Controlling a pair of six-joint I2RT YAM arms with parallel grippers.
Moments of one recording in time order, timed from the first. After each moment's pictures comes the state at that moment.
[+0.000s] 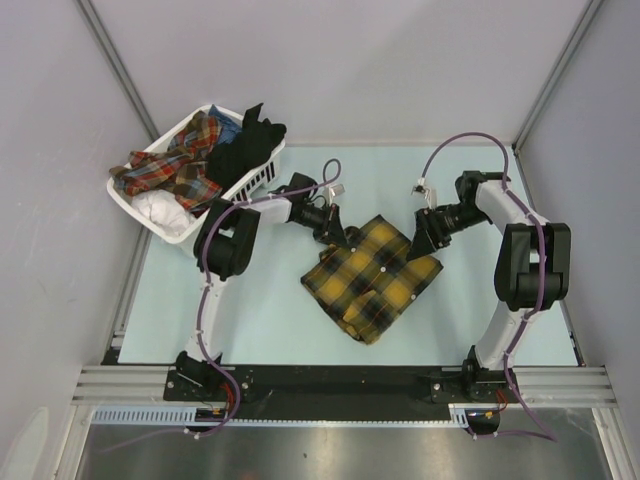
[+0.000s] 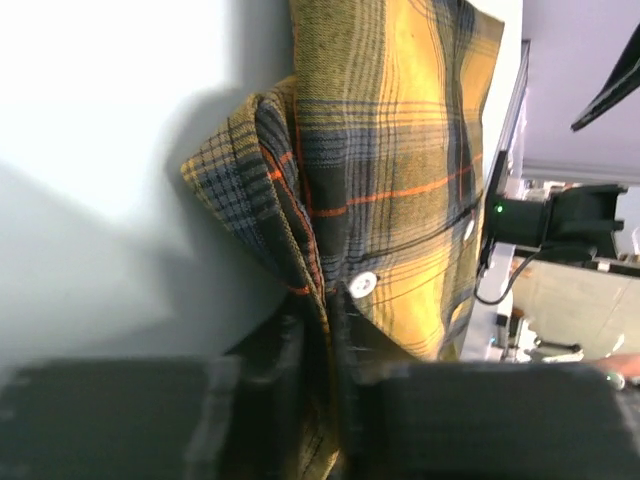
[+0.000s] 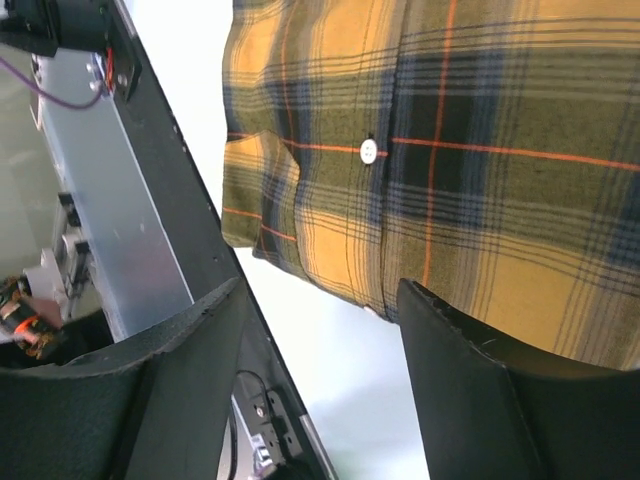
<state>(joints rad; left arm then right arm) -0.42 2.35 1.60 -0.29 1.03 -0.27 0.01 1.85 1.40 -1.23 -0.95 -0.71</state>
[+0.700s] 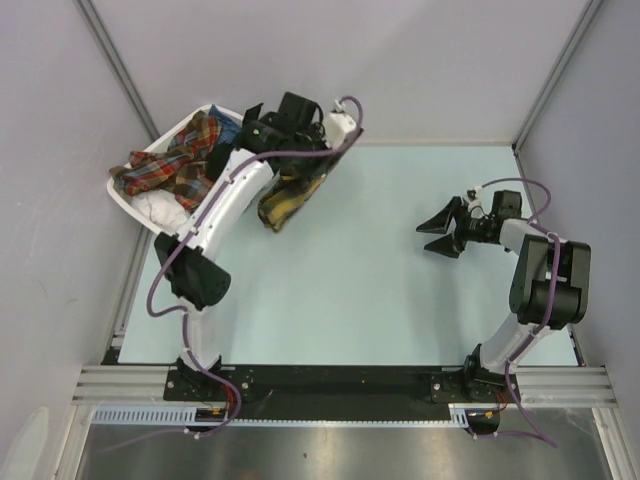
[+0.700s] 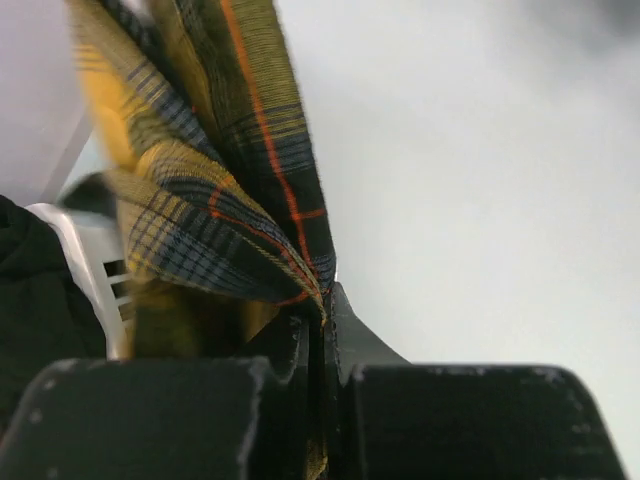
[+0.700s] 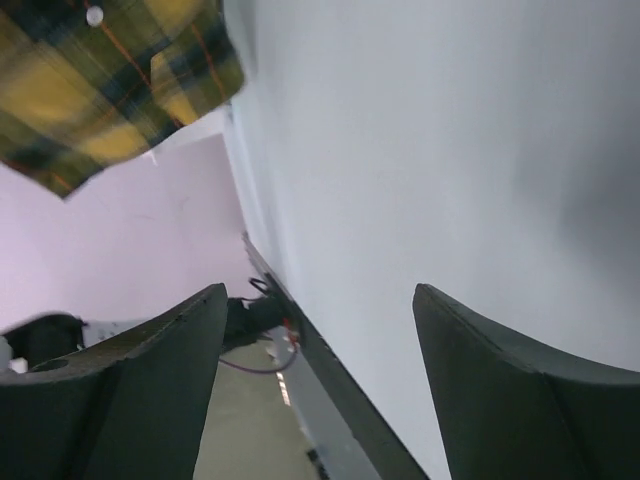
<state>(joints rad) -0.53 2.01 2.27 -1.03 0.19 0.41 -0.21 1.72 0.99 -0.32 -1.06 0.46</state>
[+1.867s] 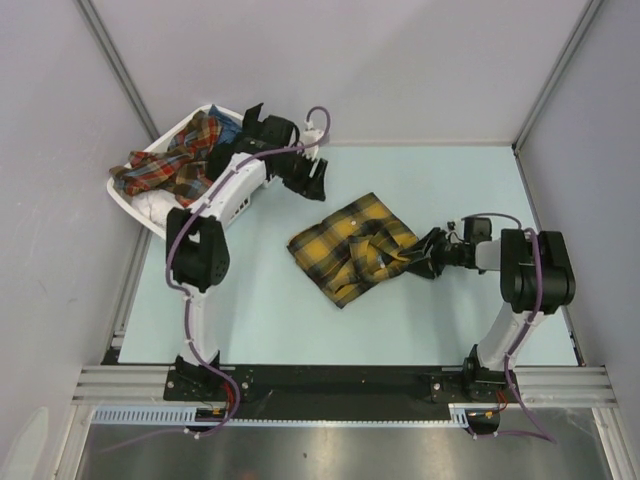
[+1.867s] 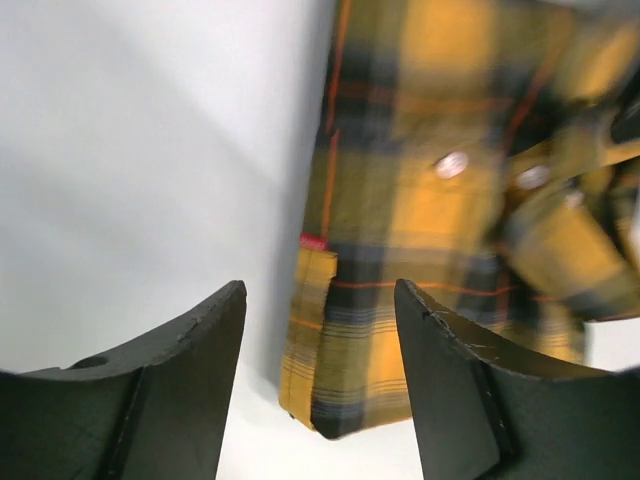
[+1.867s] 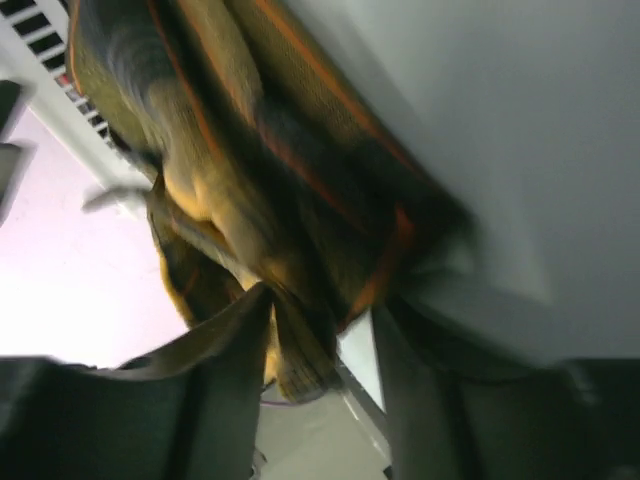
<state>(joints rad) -0.38 2.09 1.96 -0.78 0.49 0.18 -0.08 1.81 0.70 0.13 -0.93 0.87</state>
